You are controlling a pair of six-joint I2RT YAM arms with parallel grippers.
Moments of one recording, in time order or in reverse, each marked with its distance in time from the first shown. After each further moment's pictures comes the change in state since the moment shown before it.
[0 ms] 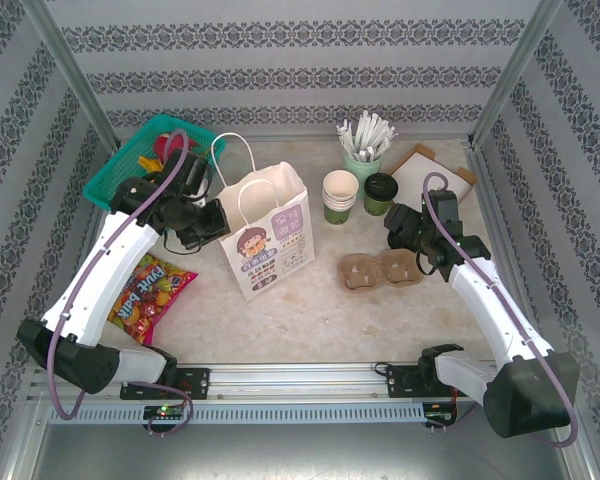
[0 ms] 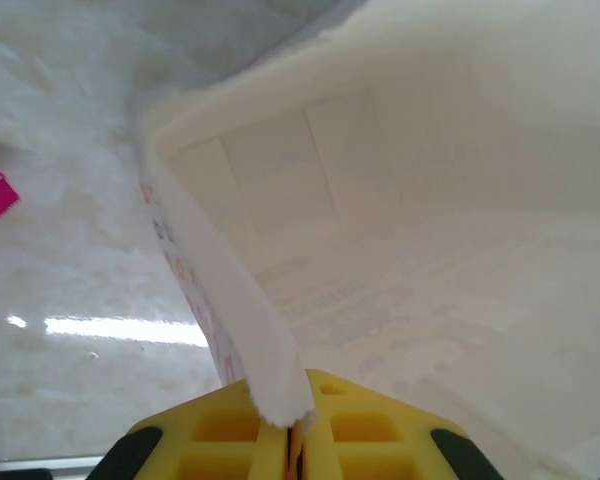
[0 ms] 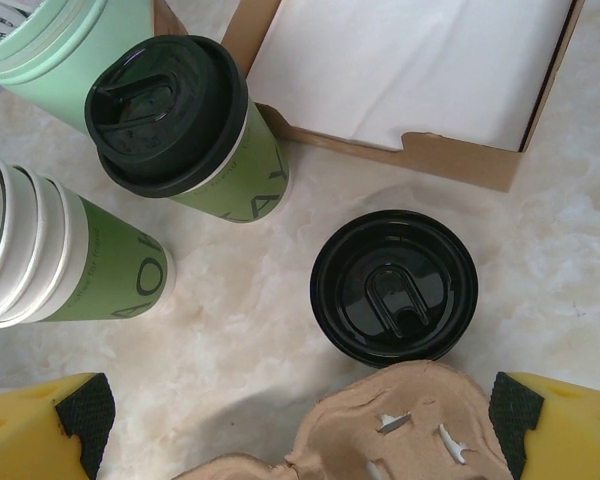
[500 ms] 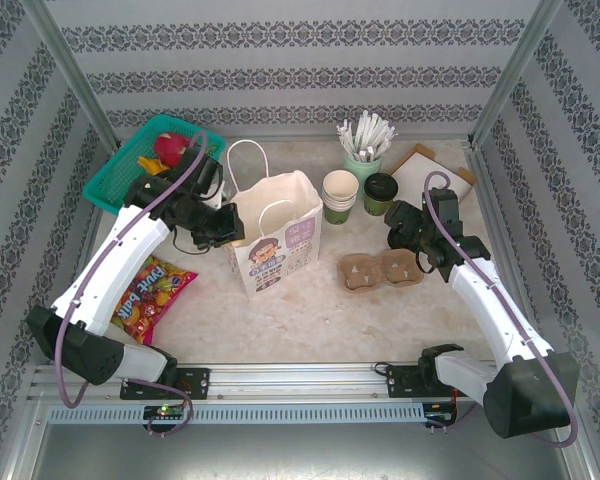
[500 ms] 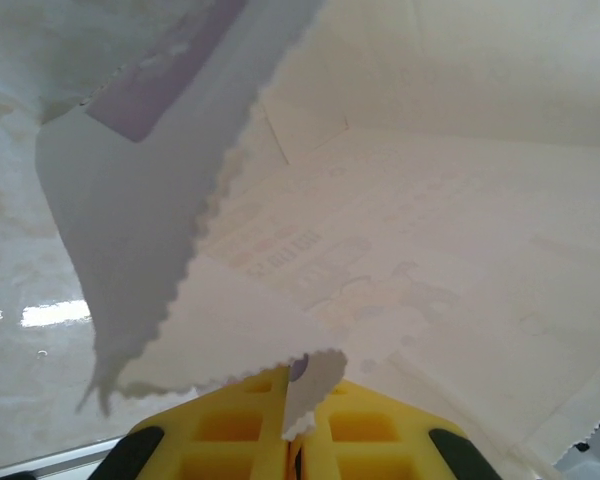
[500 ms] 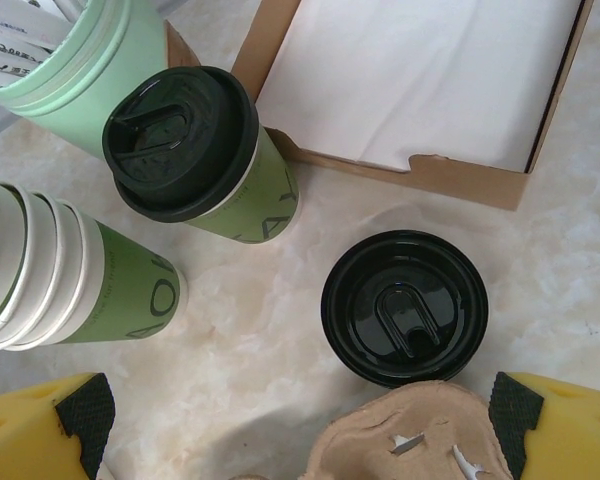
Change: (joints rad) left arm -0.026 0.056 -0.002 0.023 0.149 0.131; right arm 0.000 -0.001 -0.007 0.041 0.009 0.010
